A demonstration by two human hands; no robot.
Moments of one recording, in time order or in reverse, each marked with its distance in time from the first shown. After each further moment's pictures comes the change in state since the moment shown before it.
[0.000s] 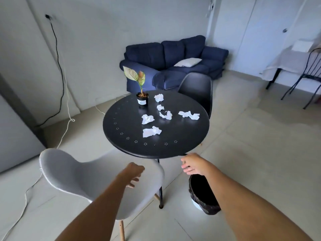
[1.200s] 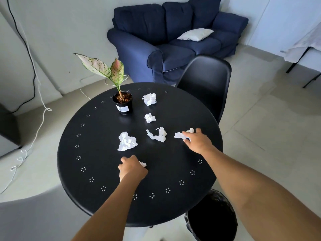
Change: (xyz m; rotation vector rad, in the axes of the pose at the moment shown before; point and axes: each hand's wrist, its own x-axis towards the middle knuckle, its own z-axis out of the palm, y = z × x) left_hand 0.234 0.182 0.039 0.509 0.298 -0.128; right_hand 0.288 -0.172 -0.120 -1.120 0.327 -0.385
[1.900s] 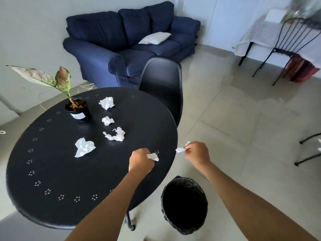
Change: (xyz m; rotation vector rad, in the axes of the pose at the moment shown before) left_hand -0.084 0.102 0.064 -0.131 0.013 0.490; right_hand -0.123 0.121 0.010 0.340 0.287 0.206
